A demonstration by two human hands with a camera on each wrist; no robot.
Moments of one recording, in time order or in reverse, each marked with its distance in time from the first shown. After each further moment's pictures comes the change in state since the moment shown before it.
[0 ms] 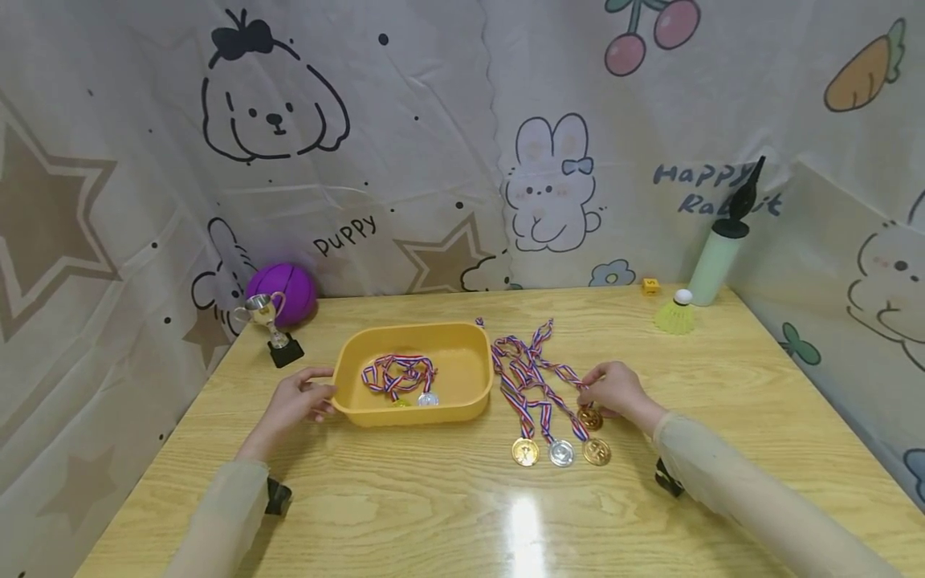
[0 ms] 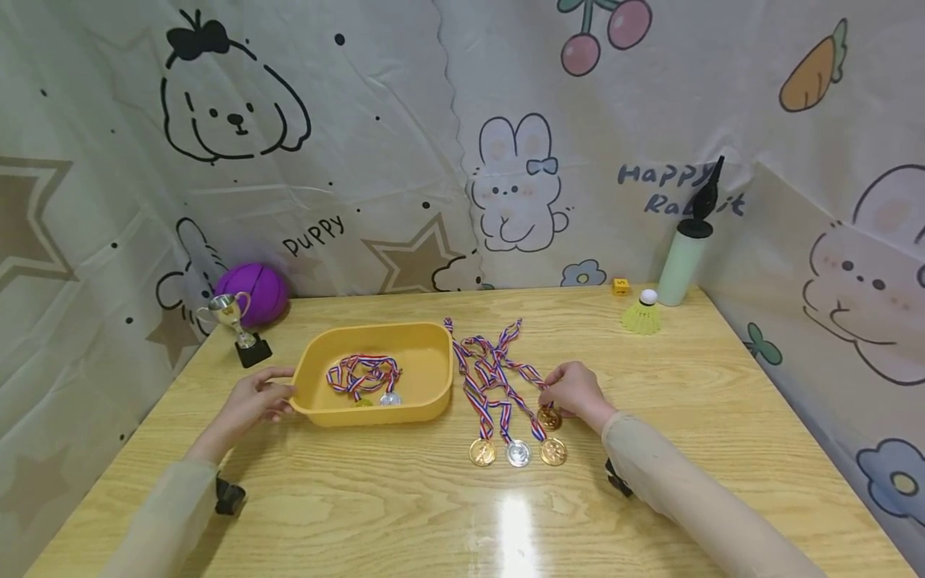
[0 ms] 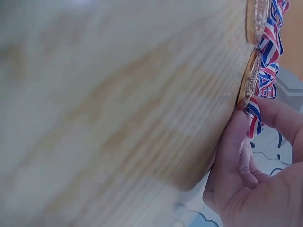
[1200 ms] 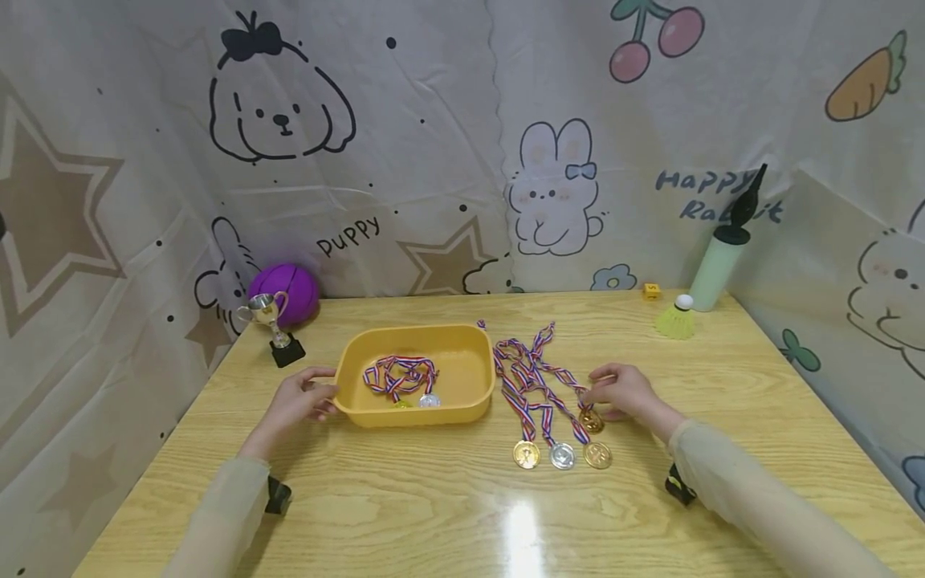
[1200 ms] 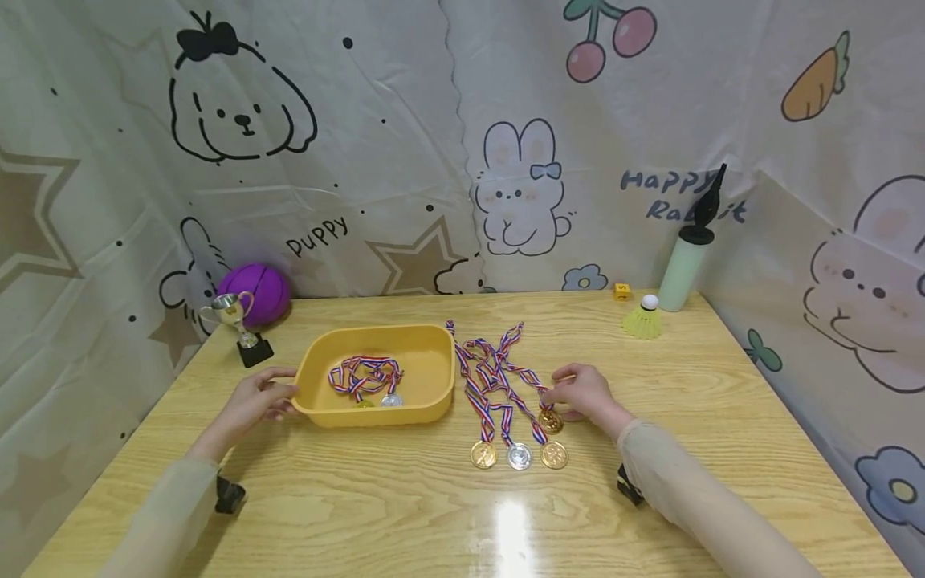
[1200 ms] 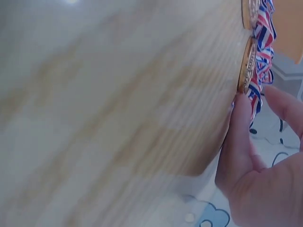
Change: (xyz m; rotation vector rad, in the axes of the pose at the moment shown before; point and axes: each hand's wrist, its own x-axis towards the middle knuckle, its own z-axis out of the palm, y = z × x) left_hand 0.001 -0.001 0.000 0.011 -0.014 0.014; right_hand -0.004 0.008 -0.011 0.185 -0.102 -0.015
